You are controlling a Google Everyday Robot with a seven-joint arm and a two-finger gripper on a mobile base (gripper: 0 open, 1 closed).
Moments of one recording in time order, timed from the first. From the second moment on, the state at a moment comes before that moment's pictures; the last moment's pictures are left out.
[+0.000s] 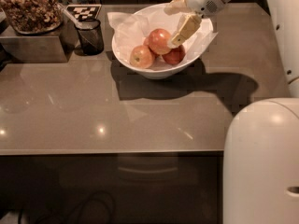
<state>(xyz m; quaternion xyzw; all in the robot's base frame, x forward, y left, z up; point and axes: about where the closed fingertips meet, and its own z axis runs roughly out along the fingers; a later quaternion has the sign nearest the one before) 0.689 -0.081 0.966 -0.68 0.62 0.18 0.36</state>
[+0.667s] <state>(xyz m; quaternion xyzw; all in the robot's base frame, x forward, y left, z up) 0.710 -0.073 0.935 -0.67 0.62 0.20 0.34</state>
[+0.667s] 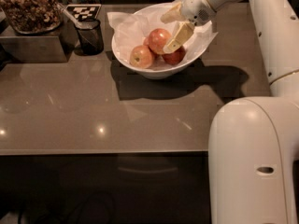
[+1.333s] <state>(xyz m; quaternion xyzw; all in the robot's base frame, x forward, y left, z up) 0.723 -0.063 0.921 -0.67 0.63 0.20 0.34</state>
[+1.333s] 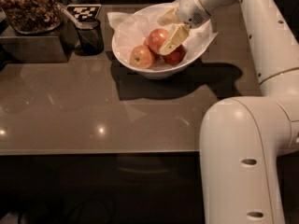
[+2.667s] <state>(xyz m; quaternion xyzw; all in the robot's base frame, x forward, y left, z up) 0.734 -0.073 0.917 -0.64 0.65 0.20 0.35</state>
